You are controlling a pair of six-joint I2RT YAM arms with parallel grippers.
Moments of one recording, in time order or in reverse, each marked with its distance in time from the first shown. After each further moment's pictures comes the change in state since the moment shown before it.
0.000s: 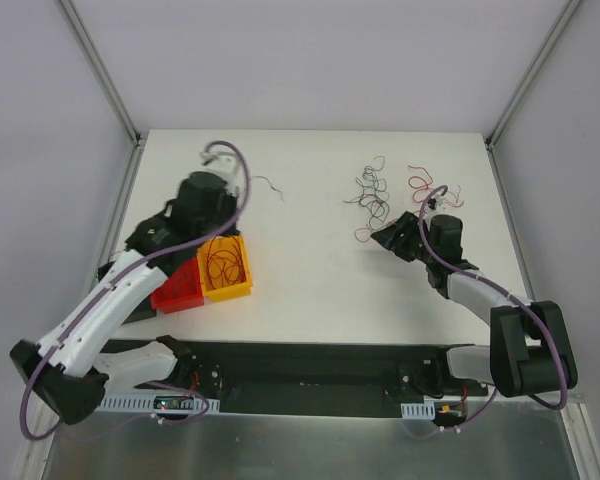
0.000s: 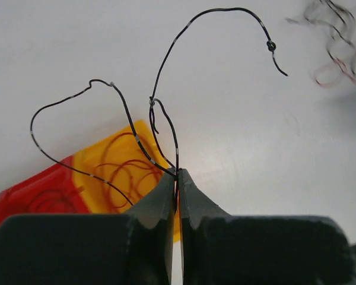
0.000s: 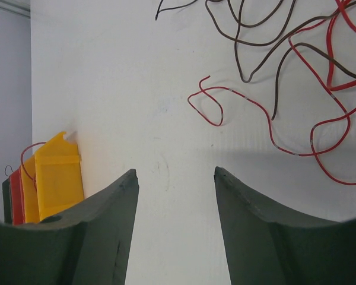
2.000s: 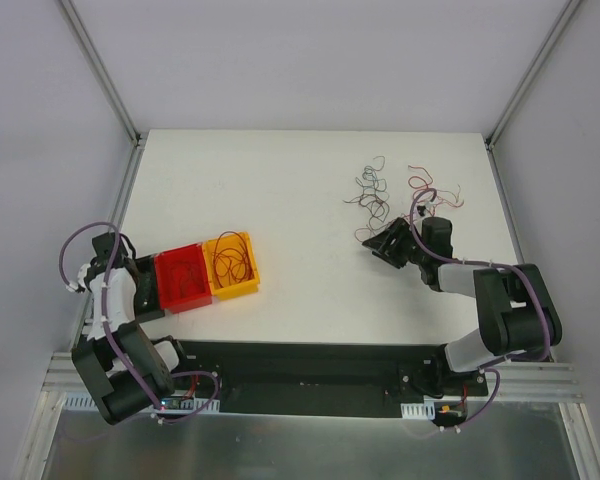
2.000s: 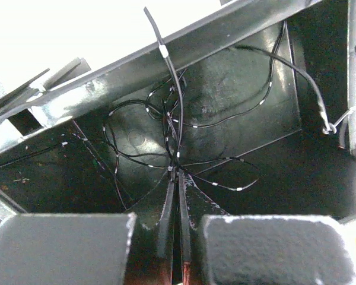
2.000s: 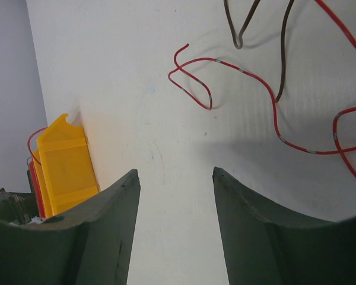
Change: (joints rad) left arm 1.219 -0.053 -0.569 -0.059 0.061 -0.752; right arm -0.003 0.235 0.000 0.134 -0.120 0.105
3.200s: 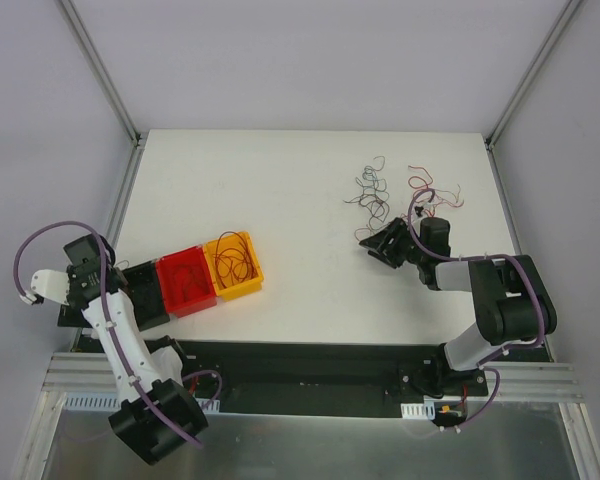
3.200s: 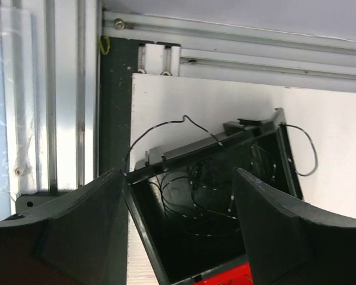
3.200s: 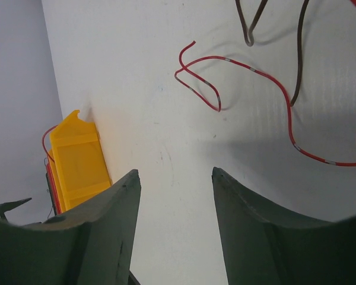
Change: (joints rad) left arm 0.100 -0.297 0.163 -0.224 -0.329 0.072; right arm 0.000 0.066 0.001 0.077 -0.047 0.056
